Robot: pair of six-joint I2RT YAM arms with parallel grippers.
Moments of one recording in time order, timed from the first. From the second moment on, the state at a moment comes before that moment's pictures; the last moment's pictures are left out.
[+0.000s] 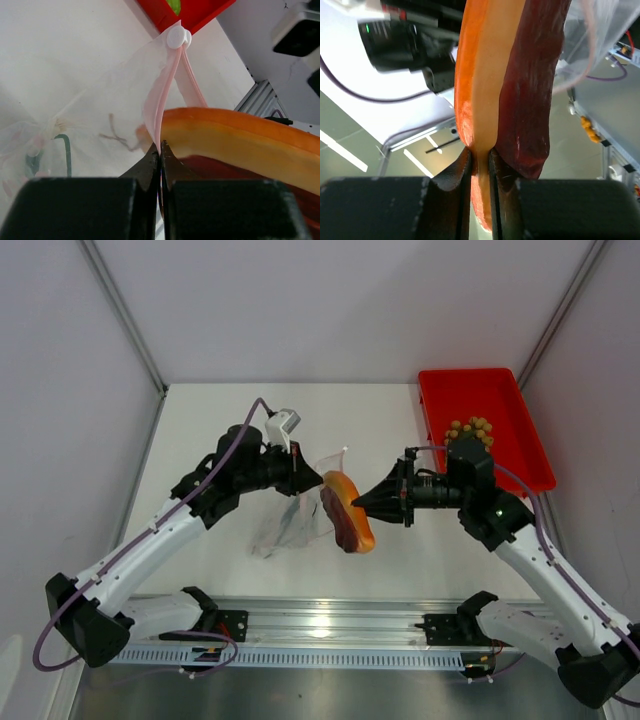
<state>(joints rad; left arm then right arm) -0.64 1.14 1.09 -0.39 0.33 -0.44 0.57 0.93 1.01 -0.39 -0.88 1.65</state>
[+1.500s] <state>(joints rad) -0.65 1.22 1.30 -0.58 0.37 -0.47 0.28 1.25 1.42 -1.03 -0.13 0.59</state>
